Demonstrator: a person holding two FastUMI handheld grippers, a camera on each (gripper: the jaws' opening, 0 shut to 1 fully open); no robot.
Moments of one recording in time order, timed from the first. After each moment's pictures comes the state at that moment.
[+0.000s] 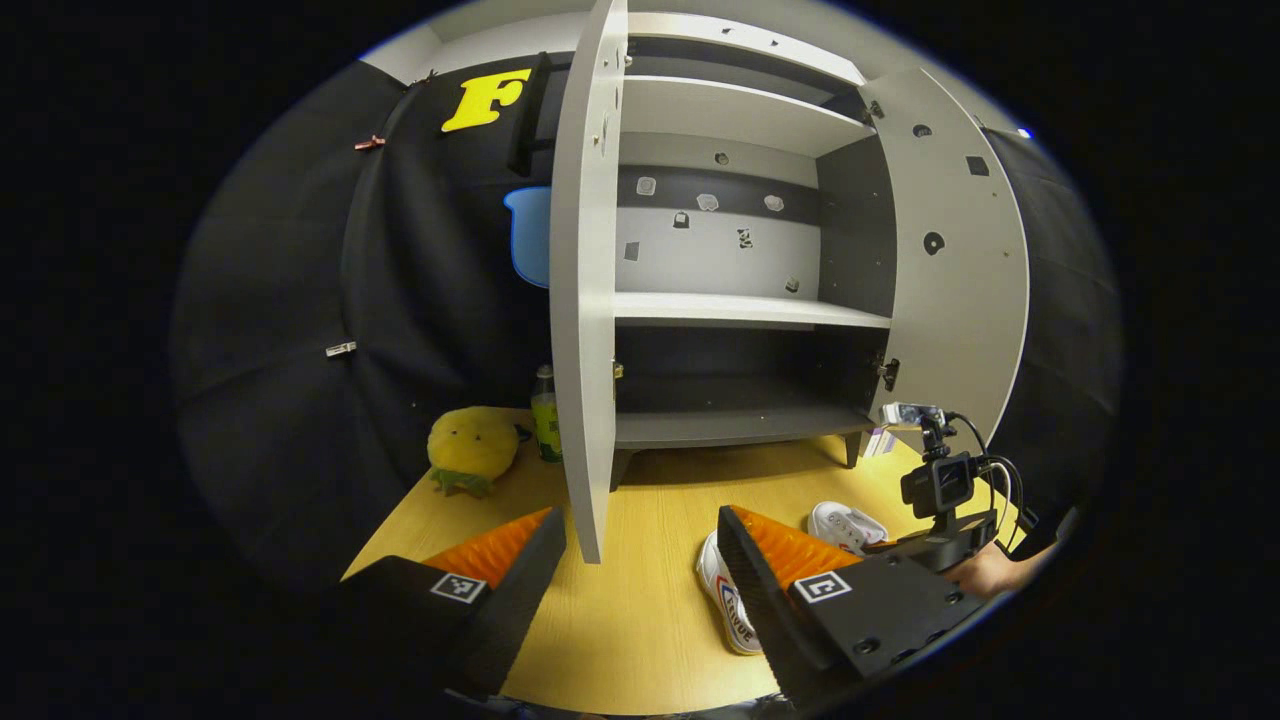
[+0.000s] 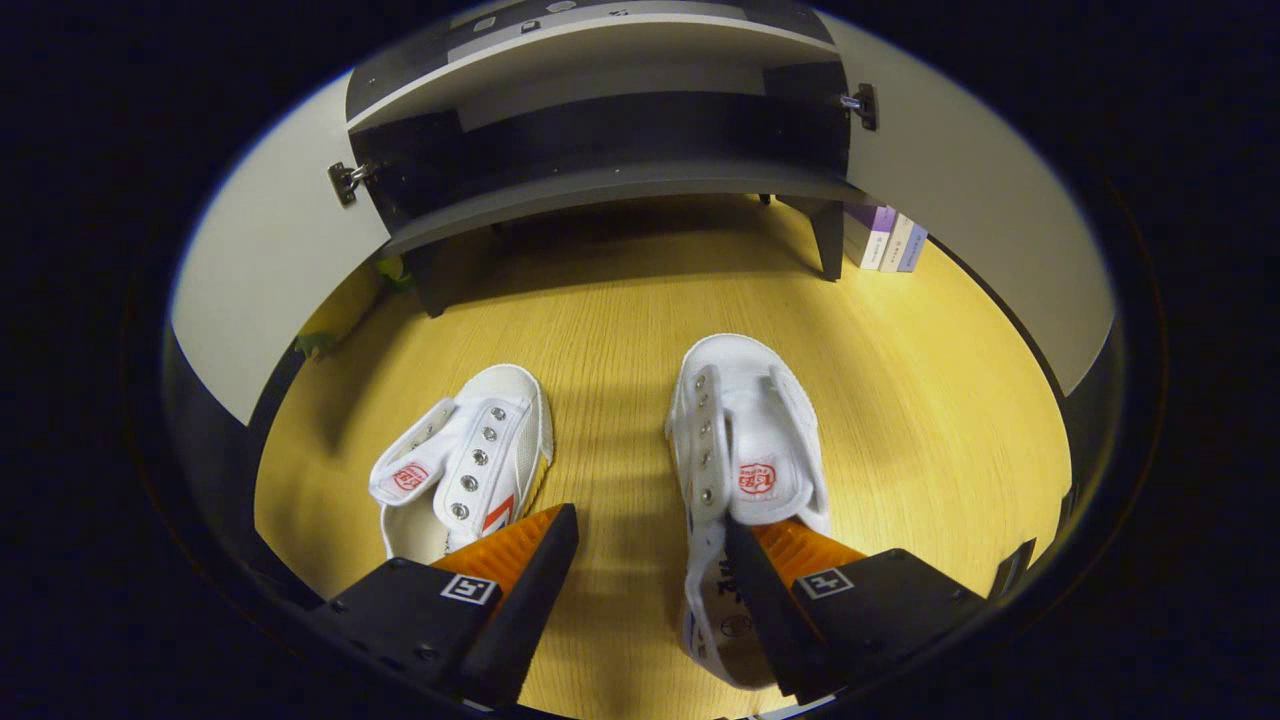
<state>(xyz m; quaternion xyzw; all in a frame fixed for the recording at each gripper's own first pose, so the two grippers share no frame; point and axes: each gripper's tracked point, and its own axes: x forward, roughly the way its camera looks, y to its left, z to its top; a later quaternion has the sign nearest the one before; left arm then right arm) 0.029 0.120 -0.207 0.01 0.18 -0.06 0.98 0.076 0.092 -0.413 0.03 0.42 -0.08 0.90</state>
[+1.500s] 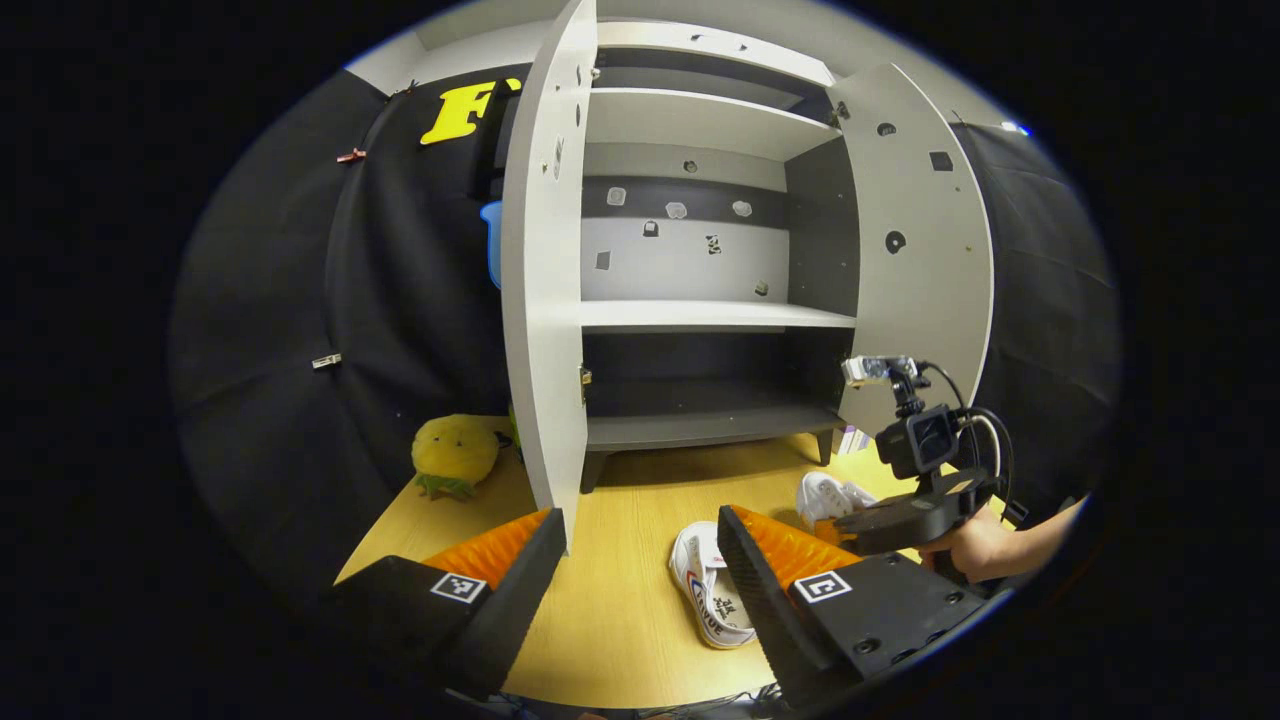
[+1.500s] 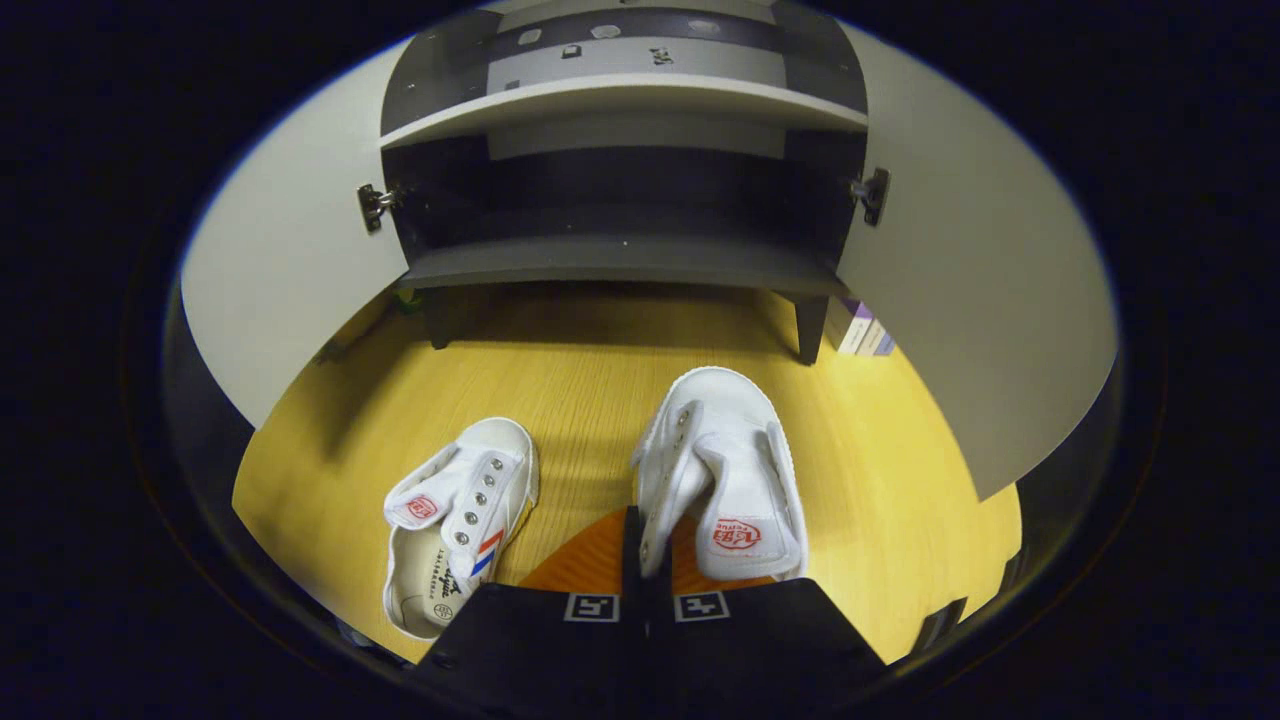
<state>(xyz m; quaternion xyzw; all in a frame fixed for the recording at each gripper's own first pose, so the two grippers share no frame) 0.004 0.089 -0.193 0.01 0.17 -0.09 0.98 0.095 0.076 -0.327 -0.04 0.35 -0.06 0.93</state>
